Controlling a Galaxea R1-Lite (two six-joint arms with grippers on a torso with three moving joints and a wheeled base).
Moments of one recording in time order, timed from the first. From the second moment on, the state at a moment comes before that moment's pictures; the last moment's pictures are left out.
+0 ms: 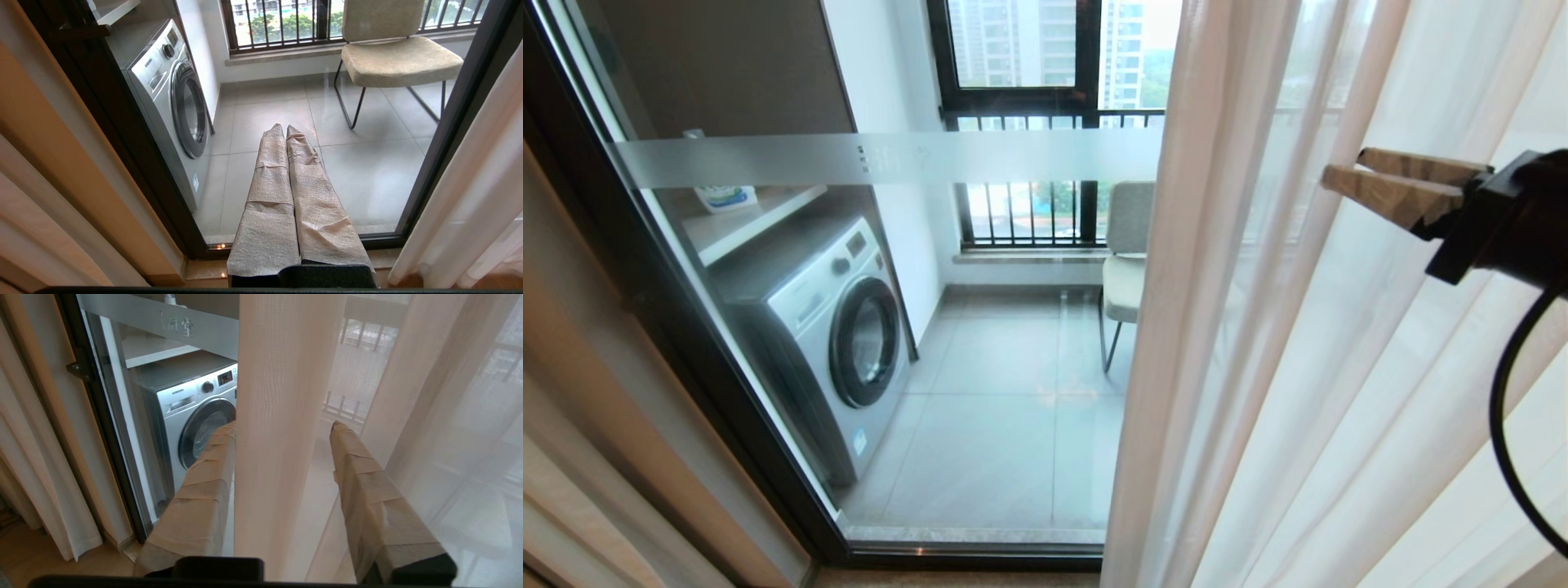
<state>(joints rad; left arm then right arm) 0.00 0.00 0.00 0.00 -0.04 0.09 0.34 1.31 -0.85 -0.62 0.27 -0.06</state>
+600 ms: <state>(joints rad) 0.00 0.00 0.00 0.00 -0.04 0.09 0.33 1.44 -1.02 -0.64 0.08 -0.06</state>
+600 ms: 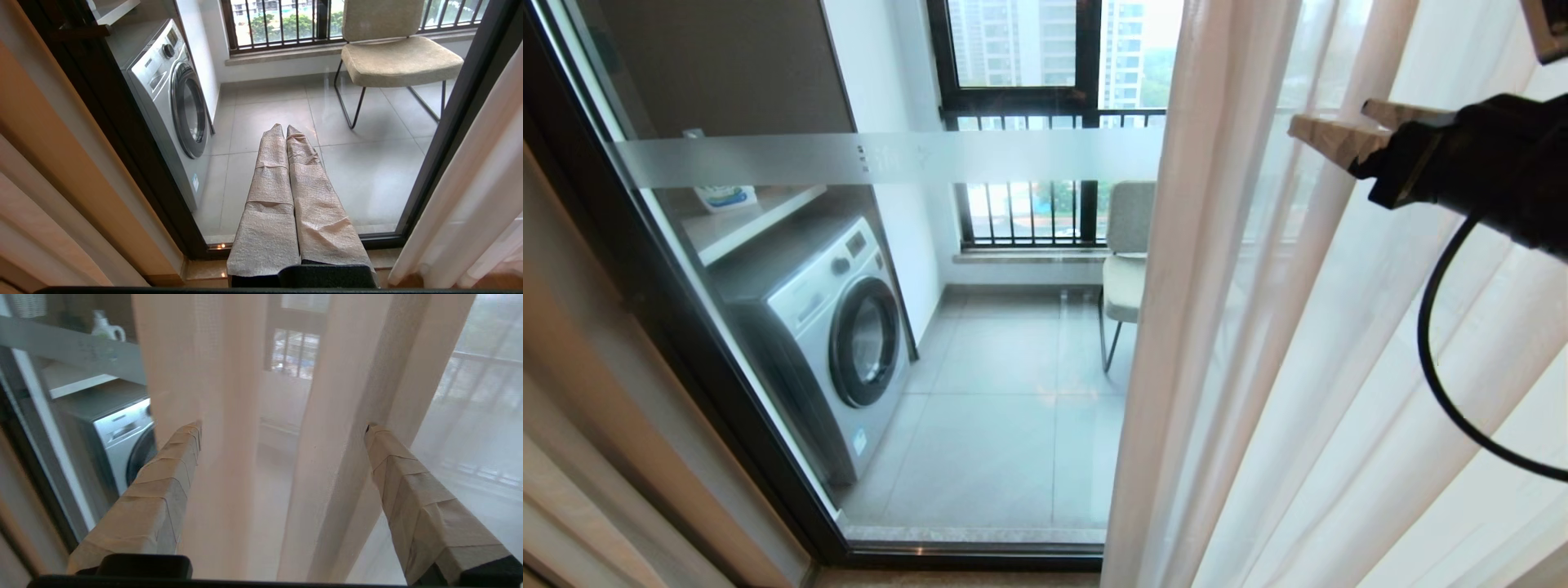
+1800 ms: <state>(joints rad) 0.00 0.00 0.00 0.00 -0.03 0.09 0.33 1.57 -1.14 -0.66 -0.12 -0.12</state>
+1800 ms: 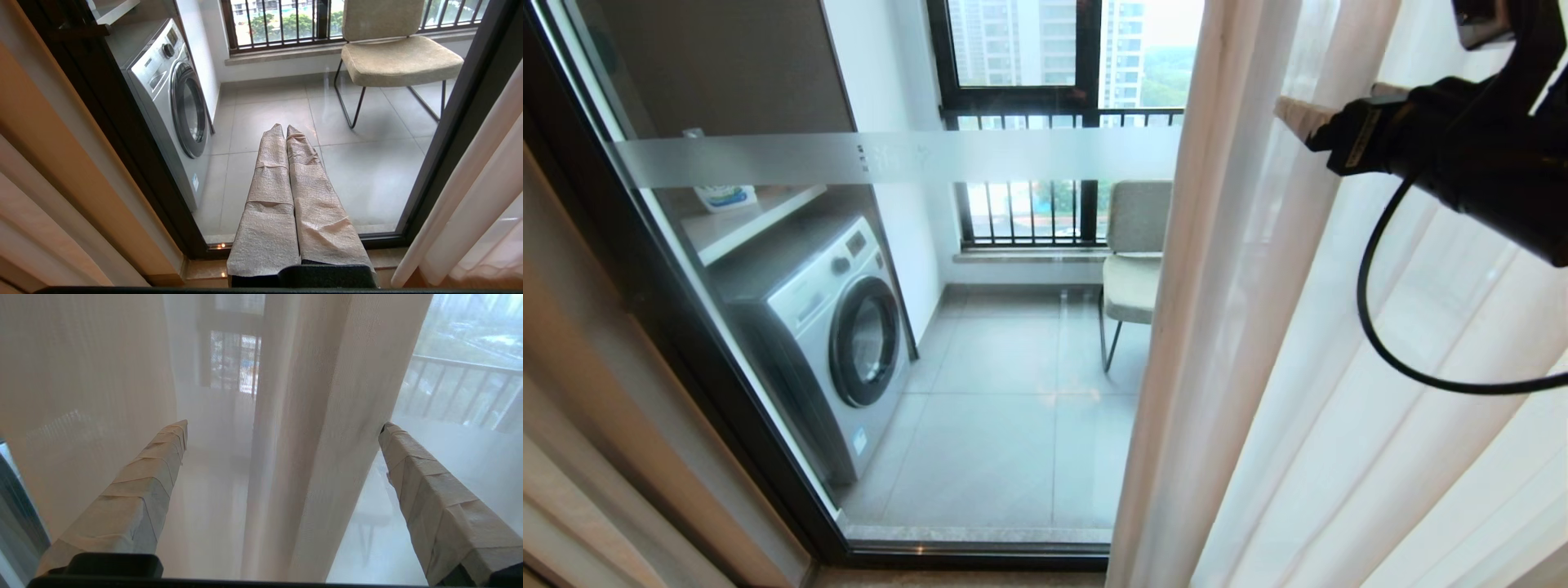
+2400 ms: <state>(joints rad) 0.00 0.00 0.00 0.00 -0.03 0.09 0.33 1.44 -1.03 -0.67 -0.16 -0.13</state>
